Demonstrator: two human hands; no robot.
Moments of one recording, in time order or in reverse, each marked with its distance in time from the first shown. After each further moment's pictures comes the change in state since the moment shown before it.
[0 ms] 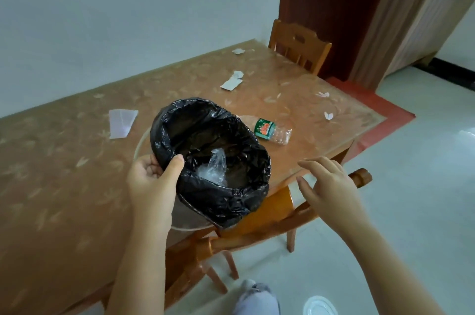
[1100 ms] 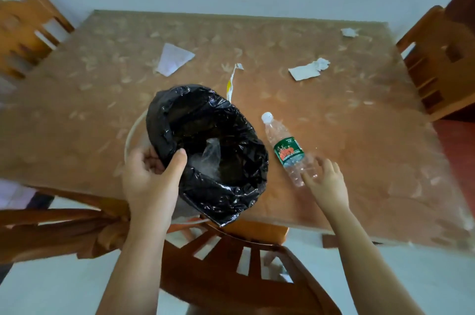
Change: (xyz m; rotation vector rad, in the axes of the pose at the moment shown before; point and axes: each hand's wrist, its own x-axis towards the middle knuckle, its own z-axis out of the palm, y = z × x) left_hand -0.013 -0.018 0.163 0.247 0.584 -0.088; right_hand 0.239 0.170 0.129 0.229 -0.507 0.023
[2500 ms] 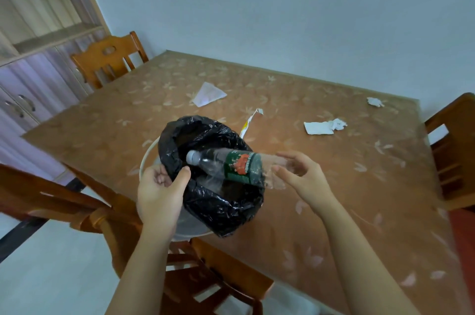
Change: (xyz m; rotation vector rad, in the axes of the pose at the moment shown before) left_hand -0.054 0.015 0.056 -0.055 0.341 -0.051; right_hand 0.048 -0.074 -0.089 0.561 -0.423 -0.545
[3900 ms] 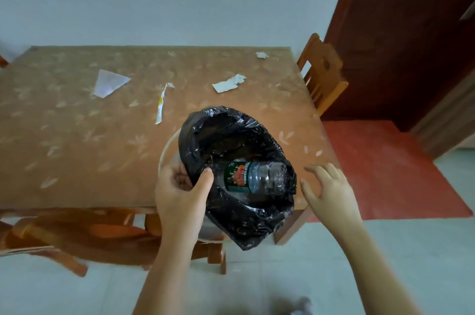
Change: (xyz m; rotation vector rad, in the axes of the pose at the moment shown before) left_hand -0.157 0.028 -0.012 -0.123 -0.540 0.046; right_hand -0.261 -0.005 -0.062 -0.915 0.523 0.223
